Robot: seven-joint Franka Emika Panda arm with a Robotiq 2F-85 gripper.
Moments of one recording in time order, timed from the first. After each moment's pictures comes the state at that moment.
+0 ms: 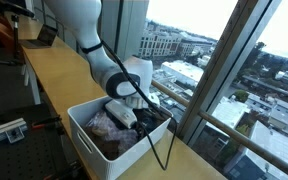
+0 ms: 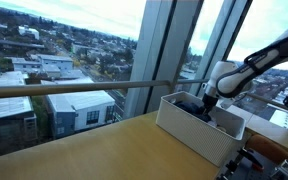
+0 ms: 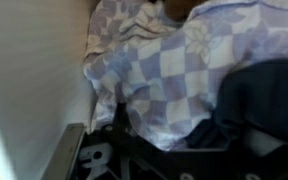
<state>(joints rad) -0.07 0.55 -0.11 -2.06 -0.13 2.66 -0.18</state>
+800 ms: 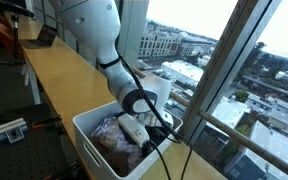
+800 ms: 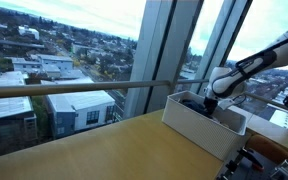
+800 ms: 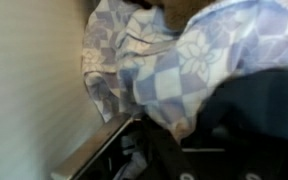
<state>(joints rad) -0.19 0.68 -0.09 -1.88 -0.11 2.54 -0.20</state>
